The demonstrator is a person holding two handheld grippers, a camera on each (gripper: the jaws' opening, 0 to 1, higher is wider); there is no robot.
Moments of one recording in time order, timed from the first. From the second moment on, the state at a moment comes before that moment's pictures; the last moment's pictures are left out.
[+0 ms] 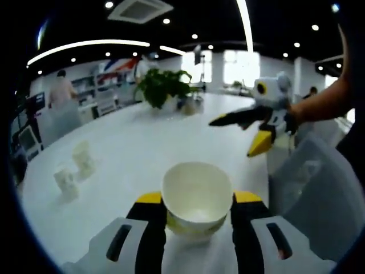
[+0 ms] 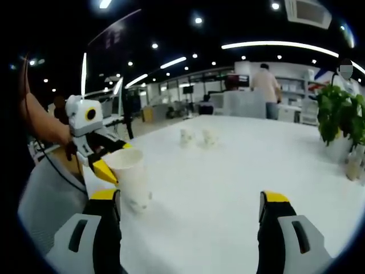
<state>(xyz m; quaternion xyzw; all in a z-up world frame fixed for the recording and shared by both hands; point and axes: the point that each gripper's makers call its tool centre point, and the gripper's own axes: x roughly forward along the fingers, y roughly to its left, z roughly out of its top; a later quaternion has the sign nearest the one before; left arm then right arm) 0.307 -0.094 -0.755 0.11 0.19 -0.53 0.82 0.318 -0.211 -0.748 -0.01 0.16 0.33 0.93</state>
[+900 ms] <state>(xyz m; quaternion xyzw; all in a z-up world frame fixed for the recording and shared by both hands) 0.354 -0.042 -0.689 0.04 0.16 -0.46 0.87 0.340 -0.220 -0.711 -0.01 0.13 0.32 0.94</state>
